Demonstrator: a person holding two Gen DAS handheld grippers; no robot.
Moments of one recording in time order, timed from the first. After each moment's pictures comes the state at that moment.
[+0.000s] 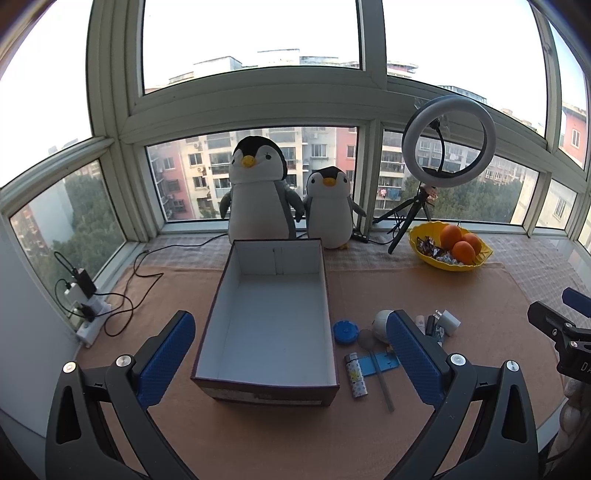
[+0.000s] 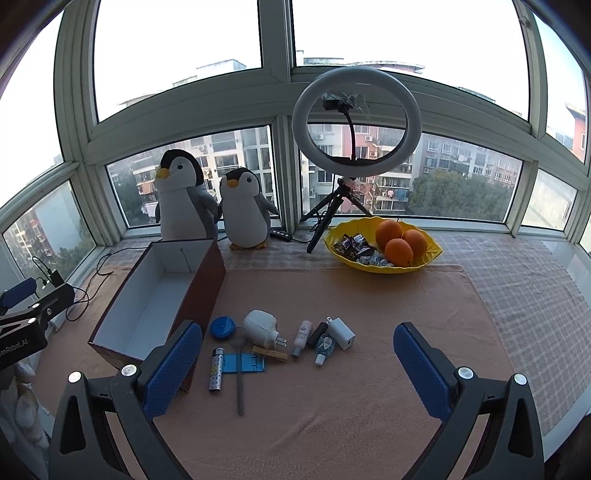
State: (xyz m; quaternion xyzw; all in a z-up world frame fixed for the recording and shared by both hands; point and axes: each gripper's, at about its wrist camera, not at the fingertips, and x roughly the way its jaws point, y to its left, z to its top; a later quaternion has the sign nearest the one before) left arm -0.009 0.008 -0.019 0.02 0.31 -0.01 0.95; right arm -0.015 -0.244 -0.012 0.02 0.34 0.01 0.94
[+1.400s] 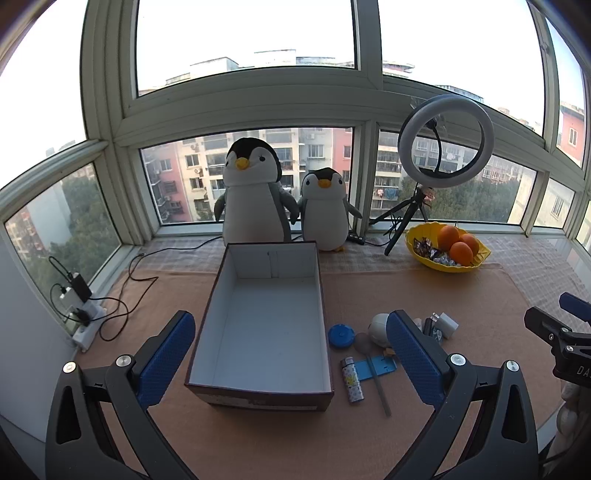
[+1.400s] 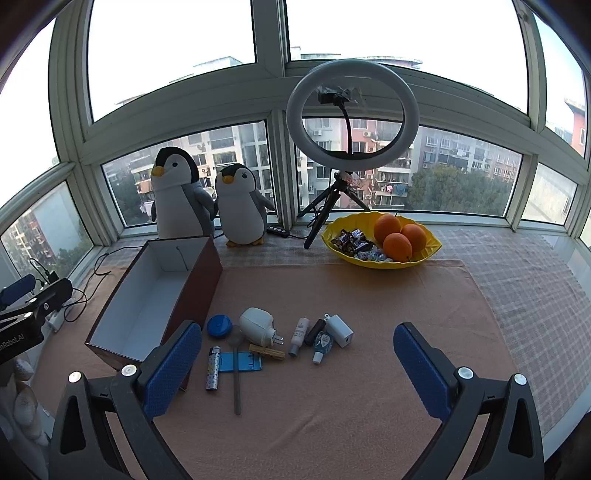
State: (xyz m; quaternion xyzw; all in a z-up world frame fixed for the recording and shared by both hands) left arm -0.004 0.002 -0.017 0.02 0.31 -0.01 0.95; right arm -0.012 -0.251 -0.019 0.02 0.35 0.00 0.94
